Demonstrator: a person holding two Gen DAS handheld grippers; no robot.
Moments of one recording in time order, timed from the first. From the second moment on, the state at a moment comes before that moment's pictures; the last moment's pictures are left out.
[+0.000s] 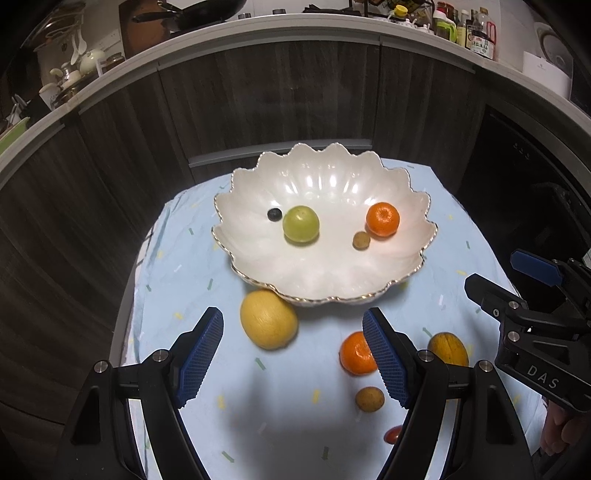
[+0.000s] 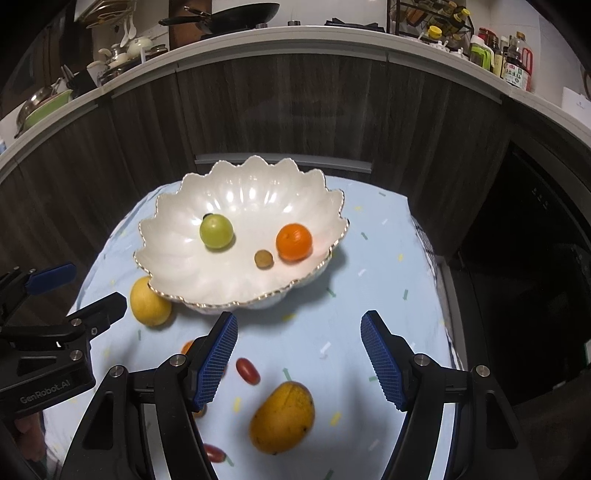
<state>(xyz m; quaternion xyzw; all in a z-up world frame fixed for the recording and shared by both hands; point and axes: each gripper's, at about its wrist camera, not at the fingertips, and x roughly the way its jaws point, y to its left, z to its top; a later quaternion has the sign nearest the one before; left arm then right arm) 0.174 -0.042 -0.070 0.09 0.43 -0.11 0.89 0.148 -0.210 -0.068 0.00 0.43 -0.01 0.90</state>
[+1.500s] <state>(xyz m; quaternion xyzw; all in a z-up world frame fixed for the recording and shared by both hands) 0.112 -0.040 -0.133 0.07 0.46 -0.10 0.88 0.098 -0.212 -0.123 0.00 0.47 -0.01 0.88</state>
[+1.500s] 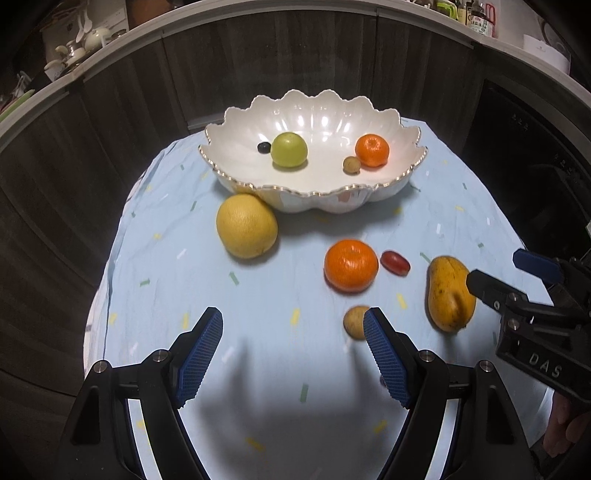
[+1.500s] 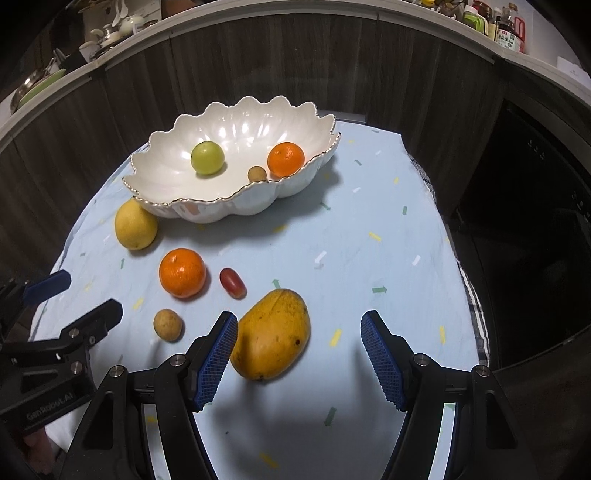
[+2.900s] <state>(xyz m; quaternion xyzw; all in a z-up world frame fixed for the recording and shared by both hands) 0.069 -0.098 -0.169 0.08 0.47 -0.10 0.87 0.117 -0.213 -0.151 -0.03 0.50 0.11 0.86</state>
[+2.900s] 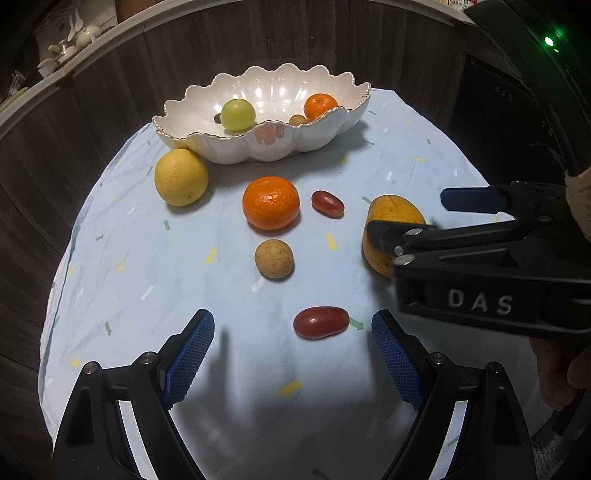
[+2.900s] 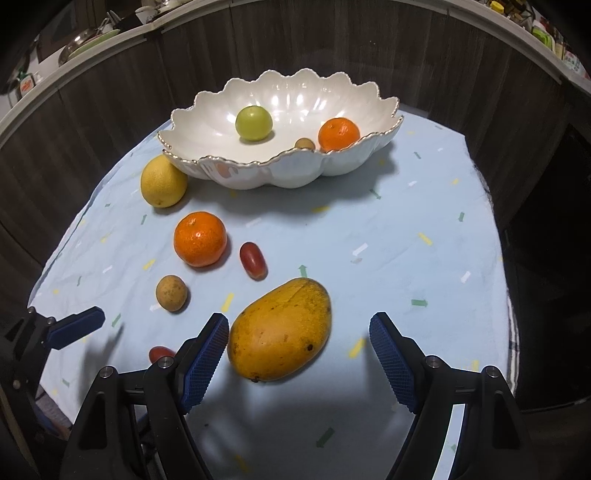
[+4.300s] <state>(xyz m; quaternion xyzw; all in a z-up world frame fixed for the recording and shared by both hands) 0.078 -0.099 -0.174 0.06 0.47 -0.12 0.87 0.116 -0.214 -0.162 0.00 0.51 0.08 0.85</state>
